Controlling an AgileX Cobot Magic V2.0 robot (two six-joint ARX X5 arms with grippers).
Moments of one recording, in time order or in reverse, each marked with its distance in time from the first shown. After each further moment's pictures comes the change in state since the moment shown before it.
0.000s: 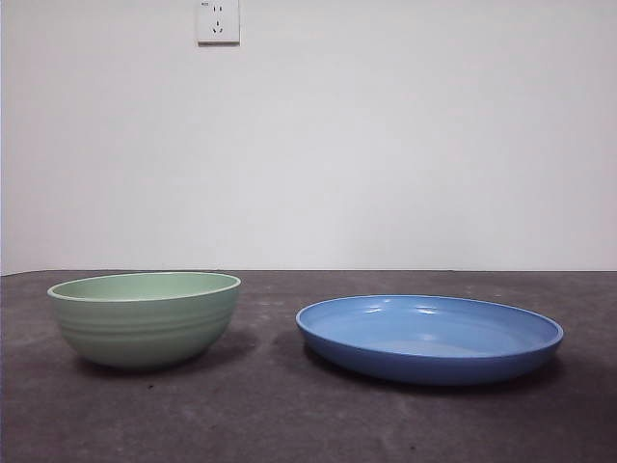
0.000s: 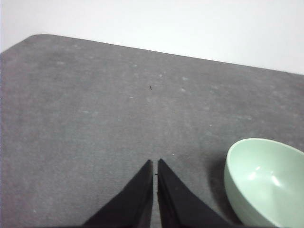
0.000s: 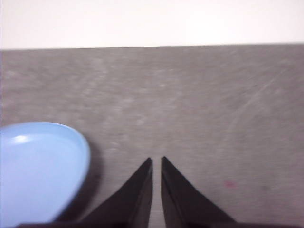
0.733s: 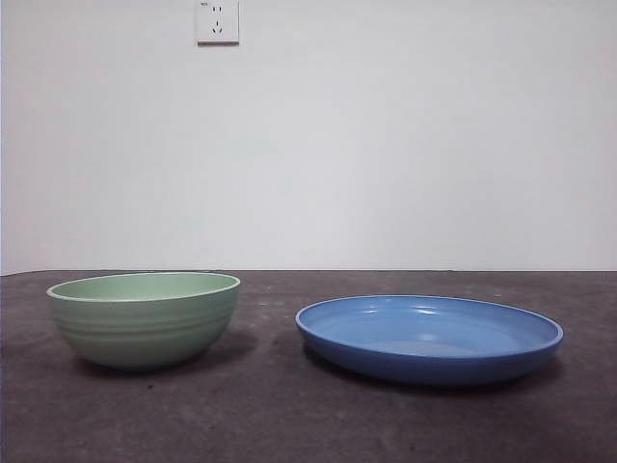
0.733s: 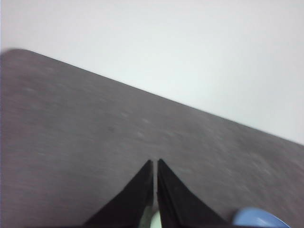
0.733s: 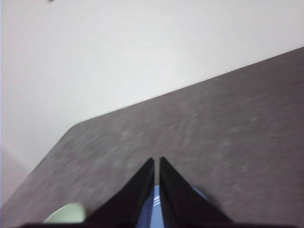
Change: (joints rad) left arm -0.033 0.323 0.463 -0.111 0.051 -0.216; right arm 0.000 0.287 0.454 -0.093 -0.257 0.370
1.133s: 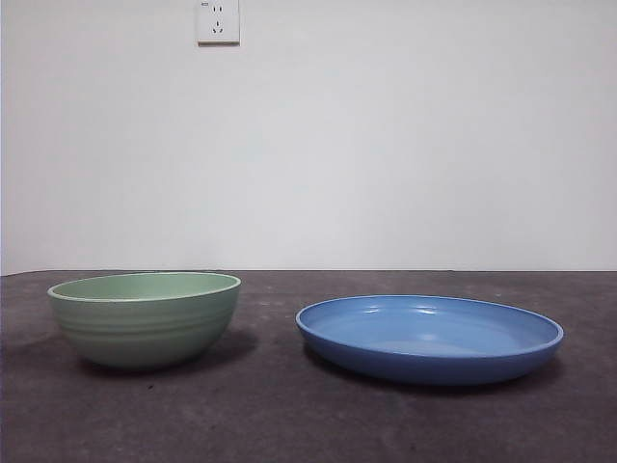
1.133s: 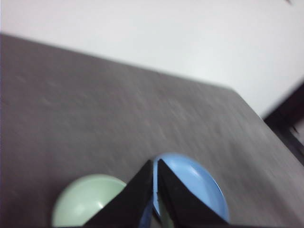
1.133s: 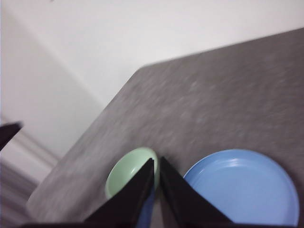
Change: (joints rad) left arm -0.086 0.282 0.279 -0.134 0.323 0.024; right arm 0.089 0.235 0.261 -0.175 -0.278 -0.067
